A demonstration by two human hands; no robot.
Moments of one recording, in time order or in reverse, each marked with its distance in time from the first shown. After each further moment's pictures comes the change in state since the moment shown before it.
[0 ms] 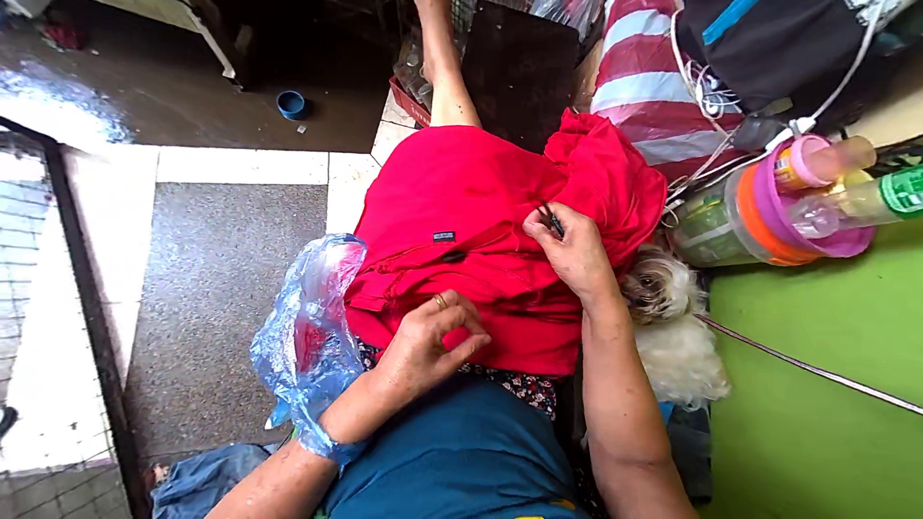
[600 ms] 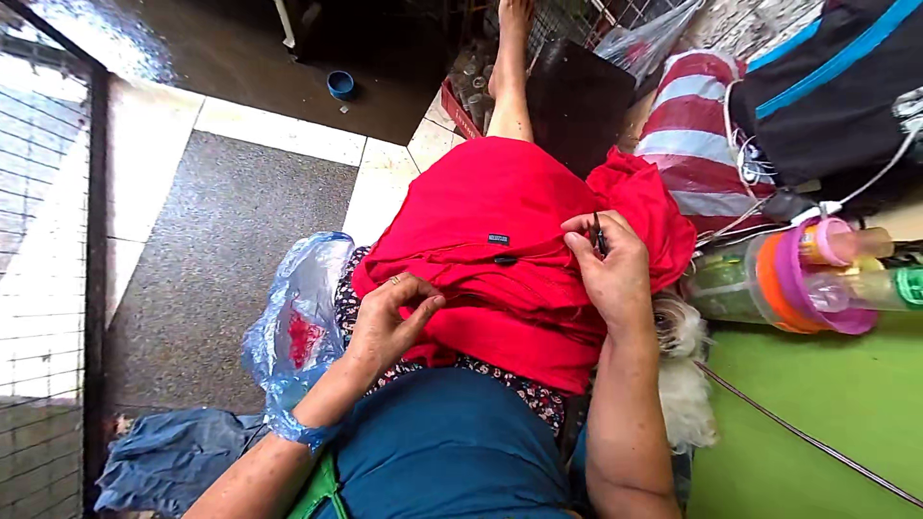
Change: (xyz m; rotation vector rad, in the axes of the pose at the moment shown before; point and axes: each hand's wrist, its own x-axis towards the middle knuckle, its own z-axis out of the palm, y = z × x) left_hand -0.045 -0.016 -0.045 0.069 0.339 -0.289; right_hand -0.007 -0.046 0.007 -0.095 0.075 -0.175
